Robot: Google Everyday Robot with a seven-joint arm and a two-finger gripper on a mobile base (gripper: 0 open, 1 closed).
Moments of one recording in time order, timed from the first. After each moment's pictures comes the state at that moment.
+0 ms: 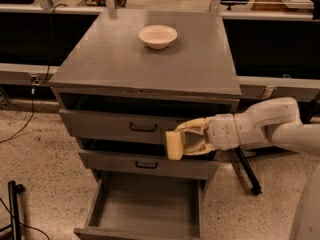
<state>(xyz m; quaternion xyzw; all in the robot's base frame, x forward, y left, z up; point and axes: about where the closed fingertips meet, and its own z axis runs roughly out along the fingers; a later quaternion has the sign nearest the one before) 0.512 -0.069 0.729 -0.79 0.25 0.12 0.55</state>
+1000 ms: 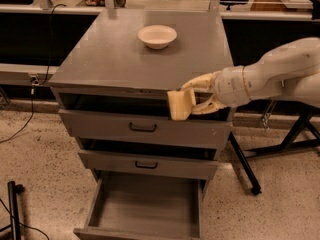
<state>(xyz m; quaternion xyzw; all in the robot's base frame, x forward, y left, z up) 0.566 -0.090 0.843 -0.83 0.25 -0.02 0.50</state>
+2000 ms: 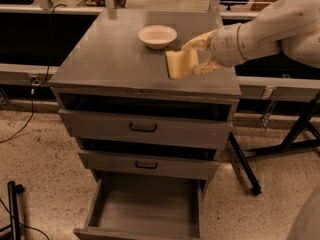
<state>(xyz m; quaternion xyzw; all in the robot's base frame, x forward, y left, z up) 0.649 -0.096 0.915 -0.83 0.26 -0.14 0.48</state>
